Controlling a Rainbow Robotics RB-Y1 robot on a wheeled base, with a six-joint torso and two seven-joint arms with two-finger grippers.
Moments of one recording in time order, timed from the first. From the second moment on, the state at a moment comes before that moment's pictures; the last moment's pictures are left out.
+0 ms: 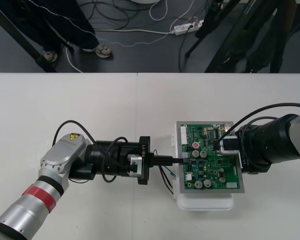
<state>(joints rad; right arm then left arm) -0.19 -0.68 0.15 -2.03 2.34 -1.57 -0.46 -0.38 0.26 -0.36 -1.09 -1.09 -1.35 -0.91</state>
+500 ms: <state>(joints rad) -0.19 -0.68 0.15 -2.03 2.34 -1.57 -0.45 -0.38 0.26 -0.36 -1.09 -1.09 -1.34 -0.91</state>
